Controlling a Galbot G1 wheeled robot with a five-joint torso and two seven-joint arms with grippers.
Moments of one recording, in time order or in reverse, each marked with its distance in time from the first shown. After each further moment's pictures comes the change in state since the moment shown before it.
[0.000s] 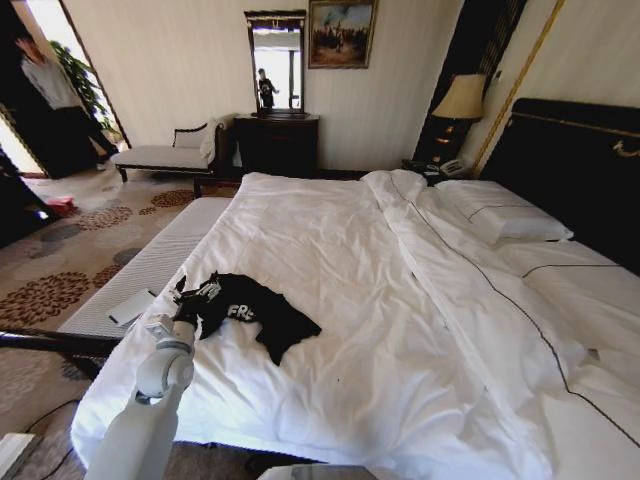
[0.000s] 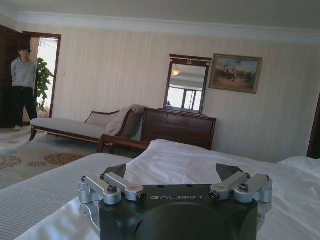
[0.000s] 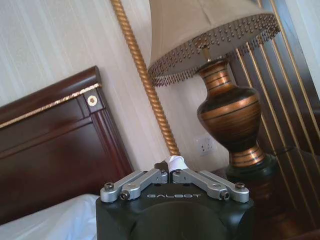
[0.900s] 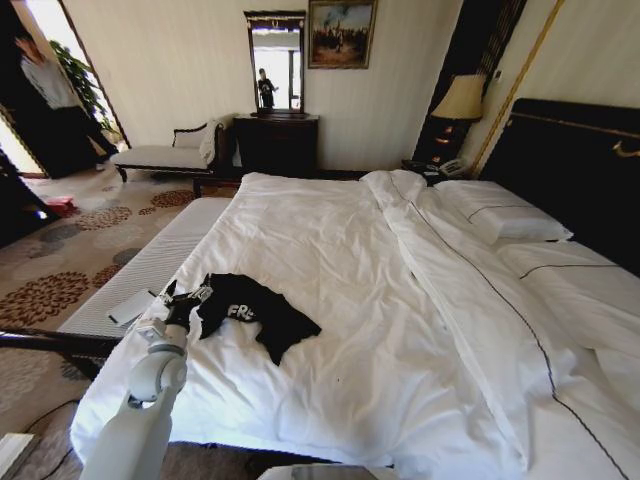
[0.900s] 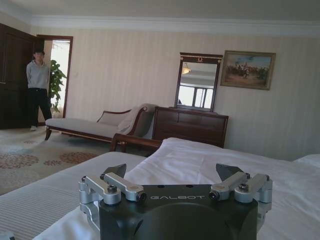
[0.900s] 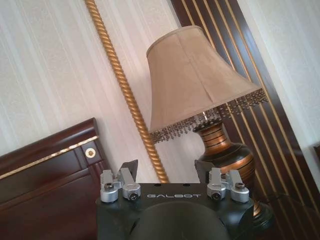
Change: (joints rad) left arm 0.020 -0.007 -0.044 0.007 0.015 0.003 -0.003; right arm -0.062 -0.019 0.338 0.359 0.115 -0.260 0.354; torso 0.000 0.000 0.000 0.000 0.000
